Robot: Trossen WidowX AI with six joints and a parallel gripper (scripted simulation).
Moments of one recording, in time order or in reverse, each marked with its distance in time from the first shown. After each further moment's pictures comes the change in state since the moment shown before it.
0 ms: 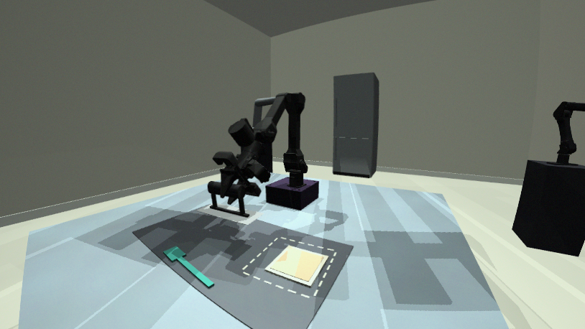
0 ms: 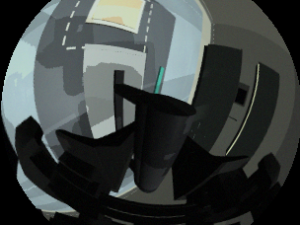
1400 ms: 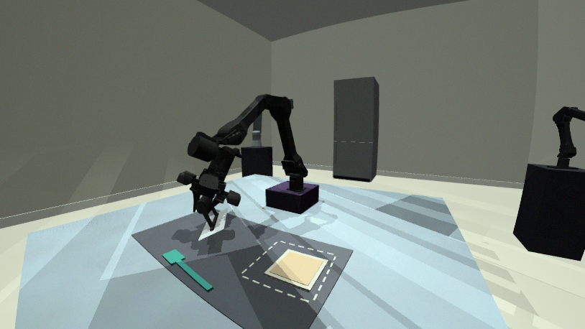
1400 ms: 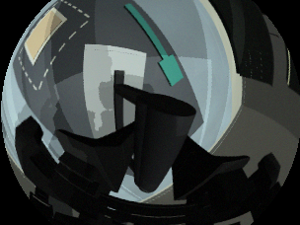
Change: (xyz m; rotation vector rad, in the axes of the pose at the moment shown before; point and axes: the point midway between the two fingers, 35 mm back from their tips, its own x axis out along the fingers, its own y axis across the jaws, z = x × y) arm 0.045 0.003 -0.086 0.719 0.463 0.297
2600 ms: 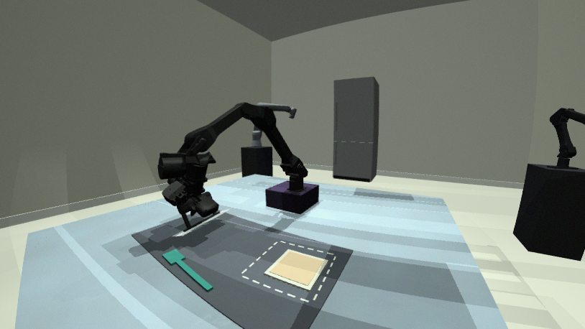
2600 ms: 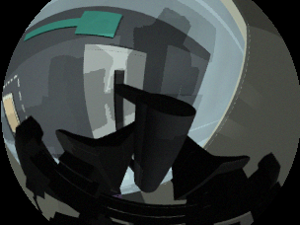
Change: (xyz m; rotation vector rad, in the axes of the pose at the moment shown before) arm 0.035 -0.043 -0.053 0.569 0.462 -0.034
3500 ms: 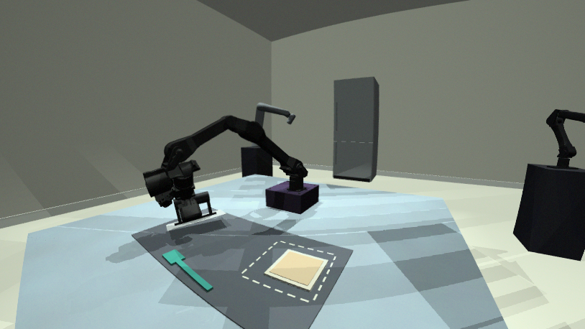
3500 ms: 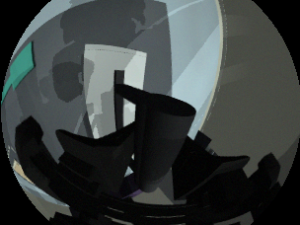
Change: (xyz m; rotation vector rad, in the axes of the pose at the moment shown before) arm 0.028 -0.041 -0.017 0.370 0.266 -0.184
